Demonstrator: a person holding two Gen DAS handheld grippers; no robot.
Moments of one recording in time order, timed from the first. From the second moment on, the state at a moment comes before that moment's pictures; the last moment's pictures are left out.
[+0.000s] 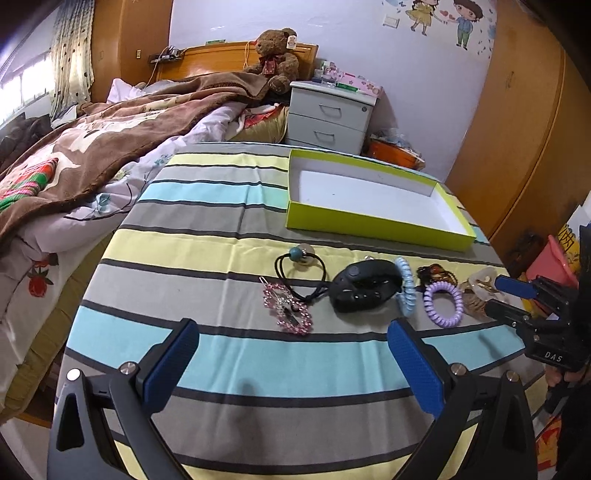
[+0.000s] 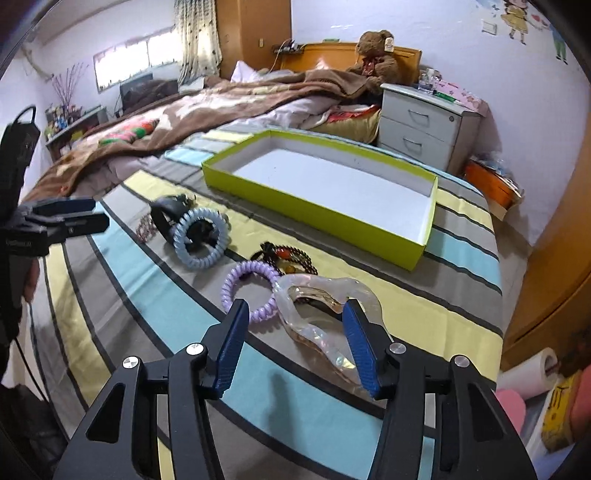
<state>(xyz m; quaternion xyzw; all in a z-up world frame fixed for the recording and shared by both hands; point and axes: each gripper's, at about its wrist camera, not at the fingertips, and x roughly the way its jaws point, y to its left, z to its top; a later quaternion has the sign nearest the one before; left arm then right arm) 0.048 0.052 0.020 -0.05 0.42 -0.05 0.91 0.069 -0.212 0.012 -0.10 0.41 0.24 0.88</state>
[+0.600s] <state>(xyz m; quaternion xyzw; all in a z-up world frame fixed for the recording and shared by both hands) 0.073 0.041 0.014 -0.04 0.43 -0.08 0.90 0.073 -0.206 -0.003 -0.15 0.44 0.23 0.85</state>
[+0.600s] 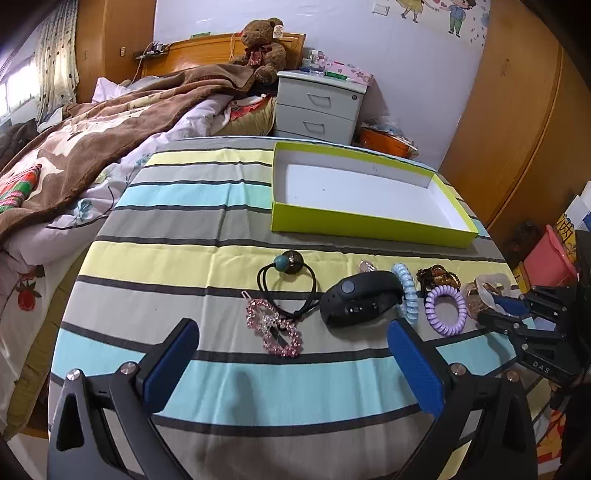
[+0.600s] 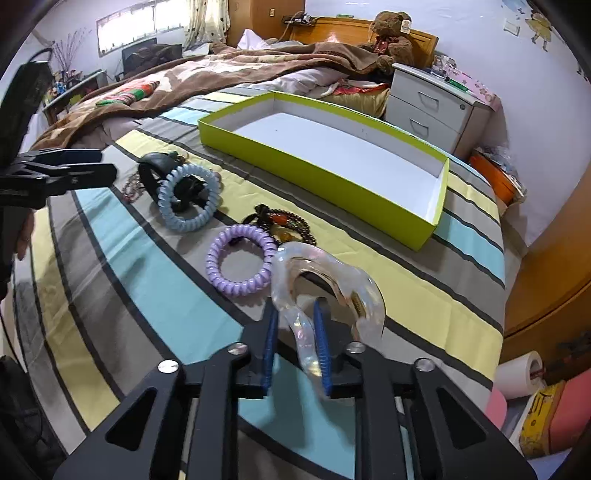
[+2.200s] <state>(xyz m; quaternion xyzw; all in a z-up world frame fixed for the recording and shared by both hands) 0.093 -0.009 0.004 0.03 0.43 -0.18 0.89 0.058 -0.213 -0.002 -0.08 0.44 0.18 0.88</state>
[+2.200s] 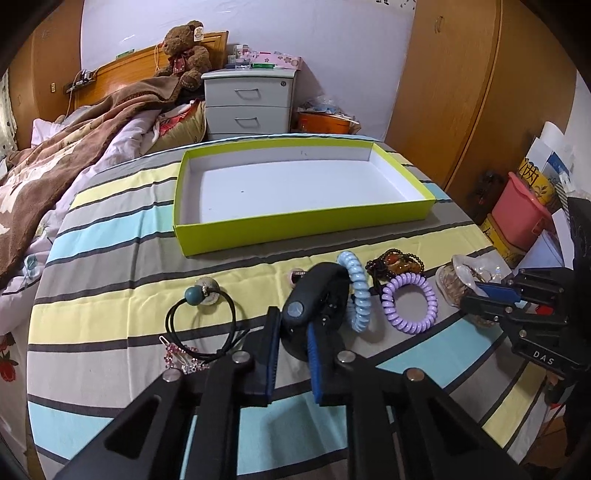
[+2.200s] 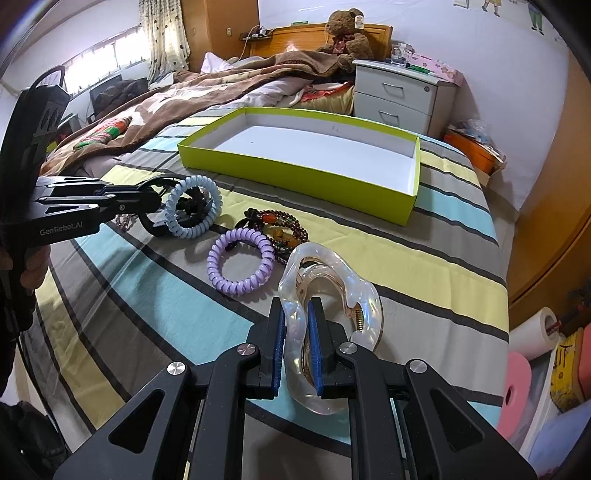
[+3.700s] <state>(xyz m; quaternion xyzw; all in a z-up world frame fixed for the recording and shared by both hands) 0.093 0.015 0.065 0.01 0.37 -0.13 0.92 0.068 -0.212 0.063 -0.07 0.36 0.15 0.92</state>
